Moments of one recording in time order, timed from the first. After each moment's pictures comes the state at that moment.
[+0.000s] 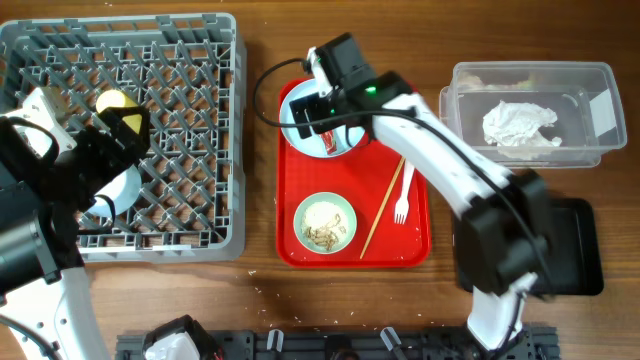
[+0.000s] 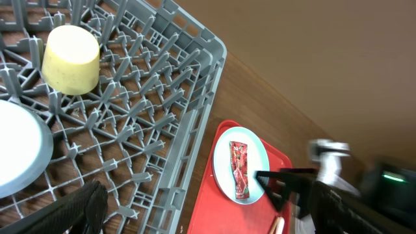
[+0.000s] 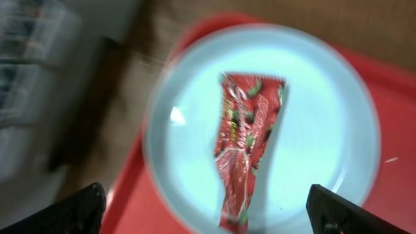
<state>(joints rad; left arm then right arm) 0.43 1.06 1.28 -0.94 0.50 -0.38 0.56 2.03 1.63 -0.65 -0.07 0.18</state>
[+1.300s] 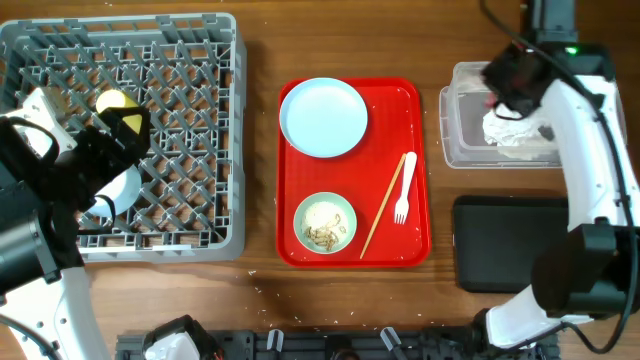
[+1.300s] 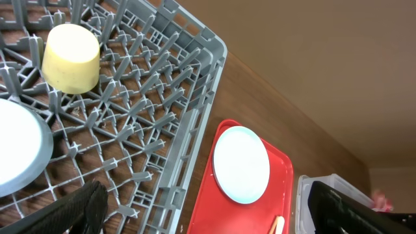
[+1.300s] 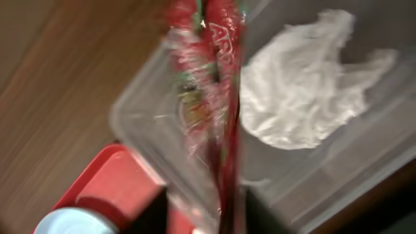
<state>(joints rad) 0.43 1.06 1.28 -0.94 0.50 -0.38 -0.08 1.77 1.62 -0.99 0.08 0.75</state>
